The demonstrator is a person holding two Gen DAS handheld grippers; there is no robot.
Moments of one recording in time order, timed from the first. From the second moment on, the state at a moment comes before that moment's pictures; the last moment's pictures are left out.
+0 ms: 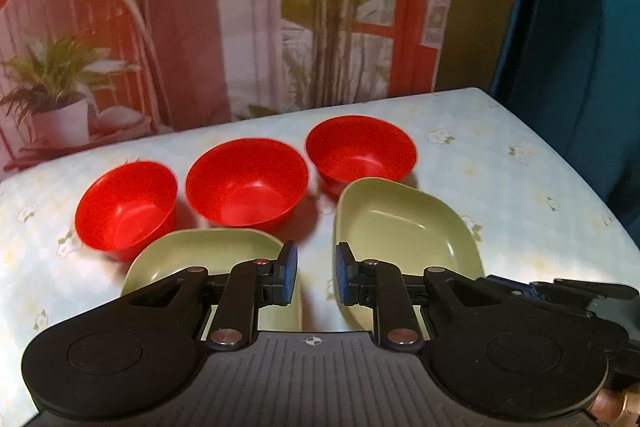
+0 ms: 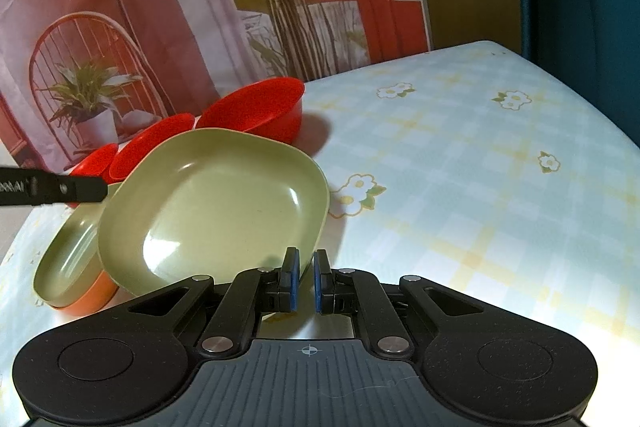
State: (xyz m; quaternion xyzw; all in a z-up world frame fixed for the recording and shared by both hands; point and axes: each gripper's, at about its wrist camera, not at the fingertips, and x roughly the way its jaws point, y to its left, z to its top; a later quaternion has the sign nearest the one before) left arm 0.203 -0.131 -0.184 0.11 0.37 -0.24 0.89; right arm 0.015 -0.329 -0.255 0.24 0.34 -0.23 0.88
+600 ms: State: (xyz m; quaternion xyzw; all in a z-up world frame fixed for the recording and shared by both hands) left arm 0.199 -0.129 -0.200 0.11 0.39 -0.27 0.88; right arm 0.011 -0.327 -0.247 0.26 0.33 -0.22 0.88
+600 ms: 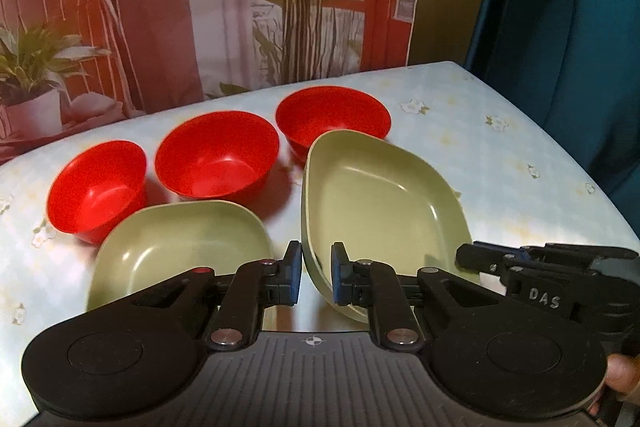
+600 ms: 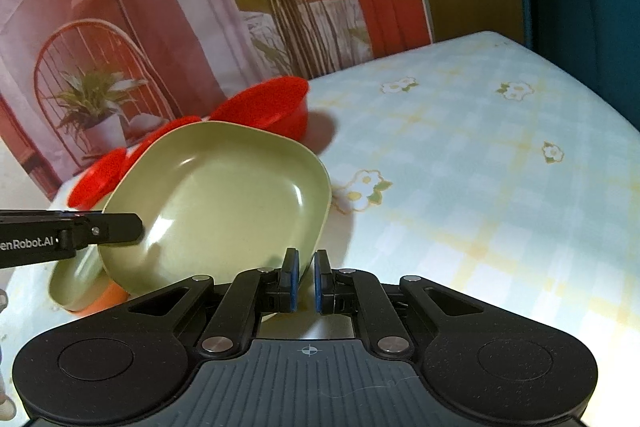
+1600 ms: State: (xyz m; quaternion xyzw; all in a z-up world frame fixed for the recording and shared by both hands) left arm 0.230 0.017 -0.201 0.02 0.40 -0.19 0.90; right arm 0.121 -0.225 -0.202 0.17 0.37 -0.10 0.91
